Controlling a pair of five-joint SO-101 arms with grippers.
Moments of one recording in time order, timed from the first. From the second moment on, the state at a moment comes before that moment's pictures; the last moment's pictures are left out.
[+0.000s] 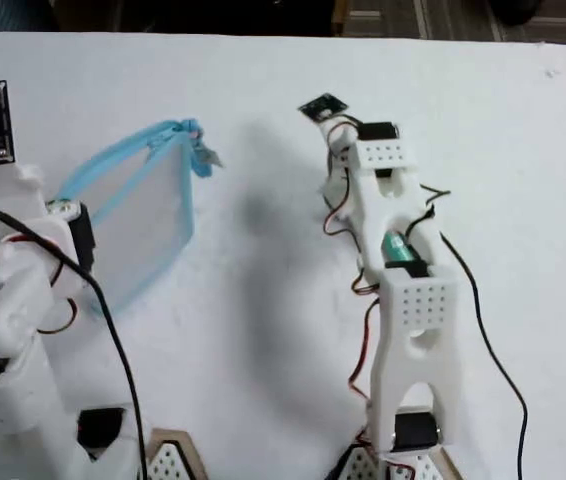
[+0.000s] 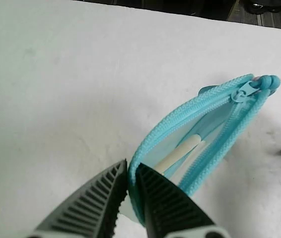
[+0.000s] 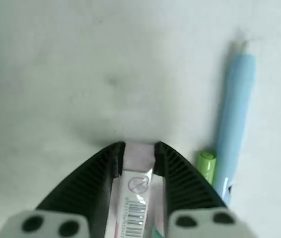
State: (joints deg) left arm -11.6 -42.6 -2.2 98.9 3.8; right arm -9.9 45.2 -33.0 80.0 29.6
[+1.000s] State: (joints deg) left arm -11.6 -42.6 -2.2 98.9 3.8; right arm -40.1 -37.1 8.4 84.2 -0.9
